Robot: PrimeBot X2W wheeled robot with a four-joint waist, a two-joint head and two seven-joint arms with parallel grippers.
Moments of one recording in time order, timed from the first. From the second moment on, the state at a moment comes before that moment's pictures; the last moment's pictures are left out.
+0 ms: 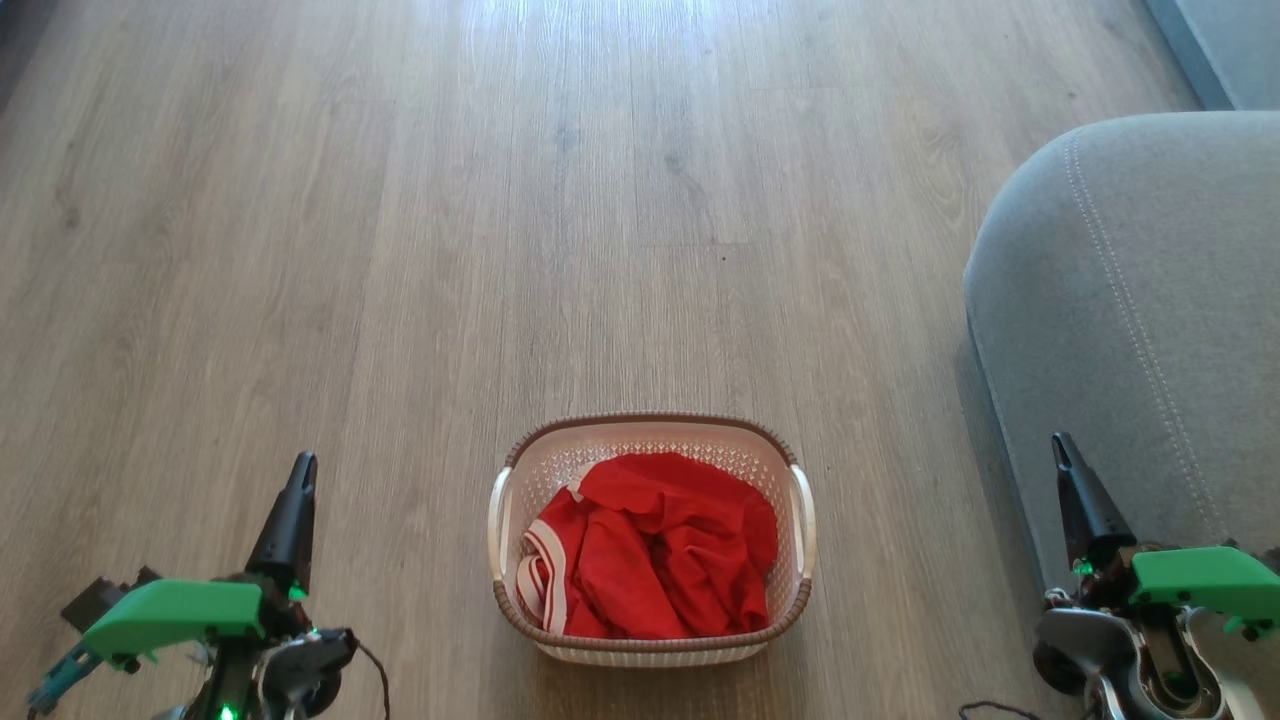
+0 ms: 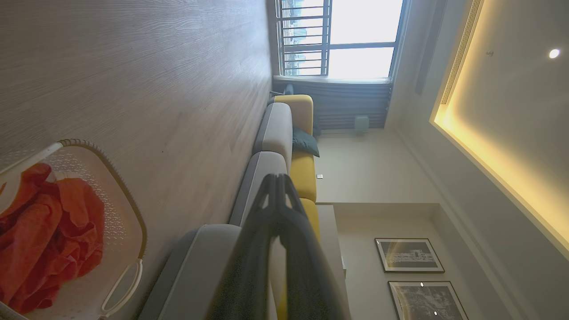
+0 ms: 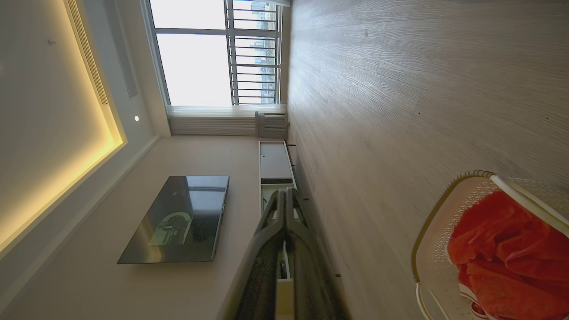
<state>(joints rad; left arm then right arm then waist) -0.06 0.04 0.08 0.27 -1.60 -0.12 0.11 -0.05 -0.05 -0.13 0.28 1.60 0.13 0.11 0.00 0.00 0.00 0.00</state>
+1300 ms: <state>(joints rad) -0.06 0.04 0.08 0.27 -1.60 -0.12 0.11 -0.05 -0.05 -0.13 0.28 1.60 0.13 0.11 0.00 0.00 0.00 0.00</state>
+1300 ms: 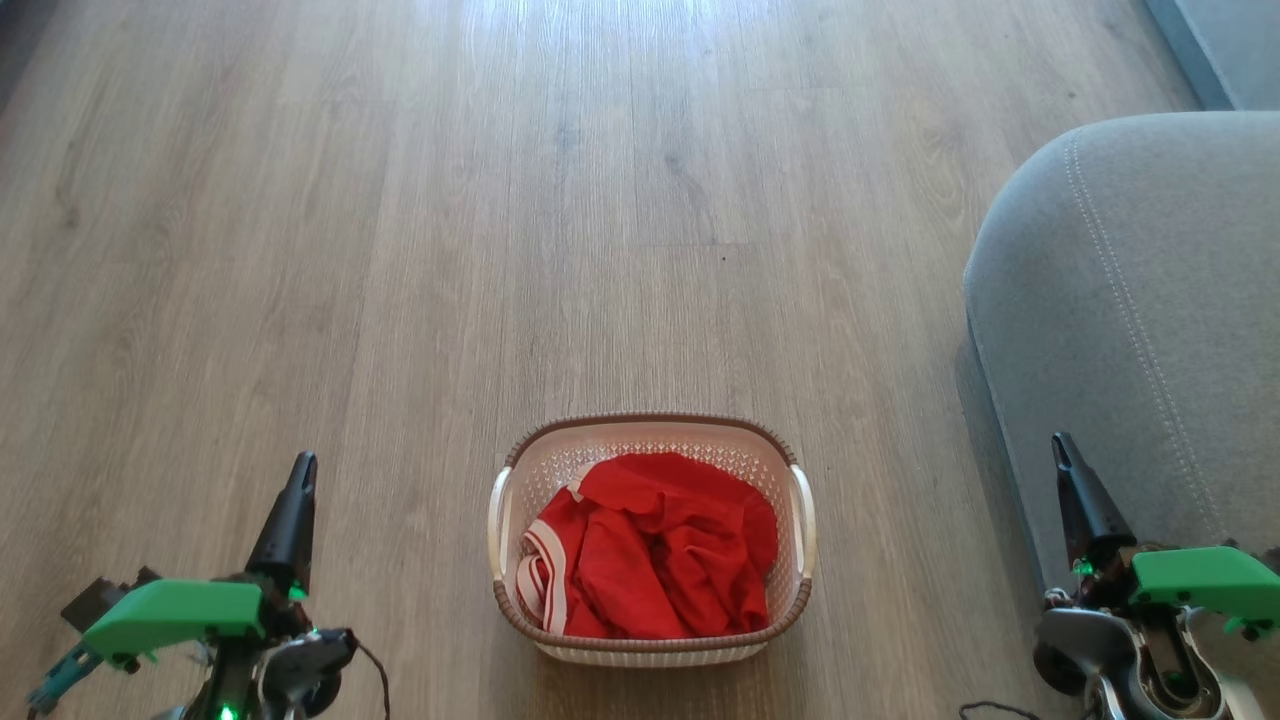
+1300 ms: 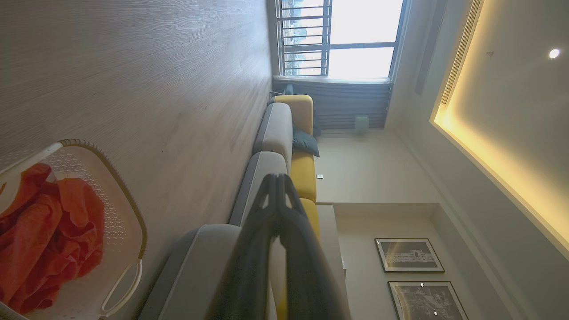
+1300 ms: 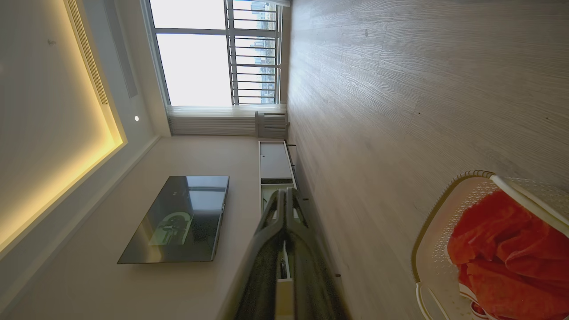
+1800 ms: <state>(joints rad) -0.06 0.04 0.08 0.27 -1.60 -0.12 0.11 -0.05 -0.05 -0.13 0.28 1.60 0.13 0.11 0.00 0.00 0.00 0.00</state>
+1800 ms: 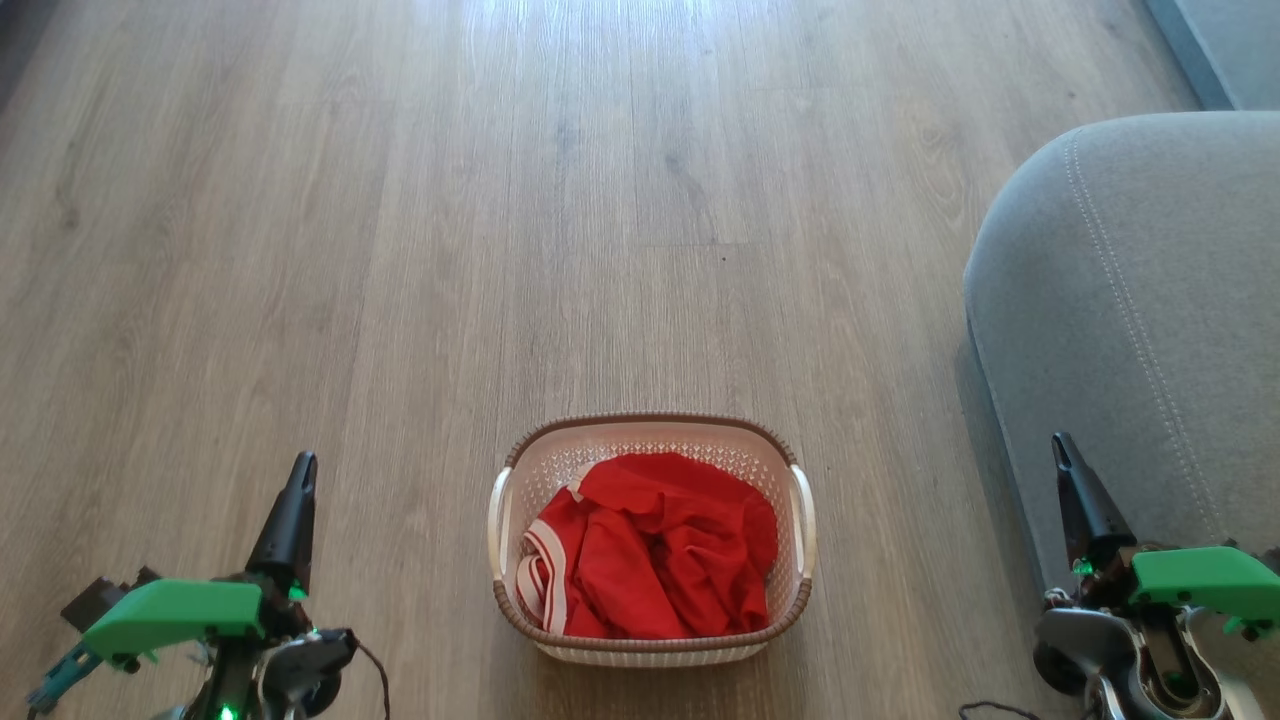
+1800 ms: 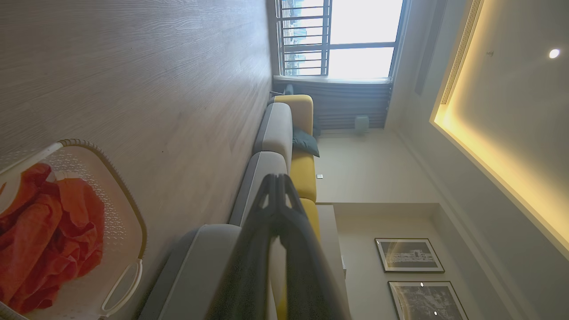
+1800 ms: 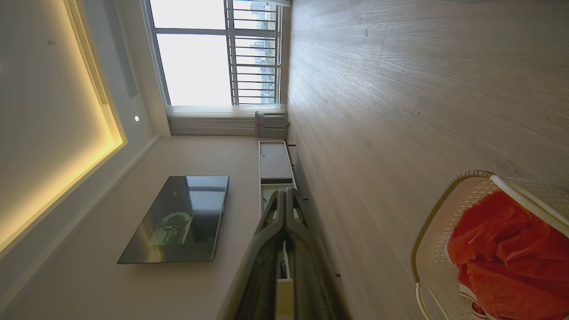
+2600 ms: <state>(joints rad) 0.01 0.03 0.07 0.37 -1.60 -0.12 0.10 0.01 -0.04 -0.12 0.38 1.60 0.13 0.11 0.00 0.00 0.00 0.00</state>
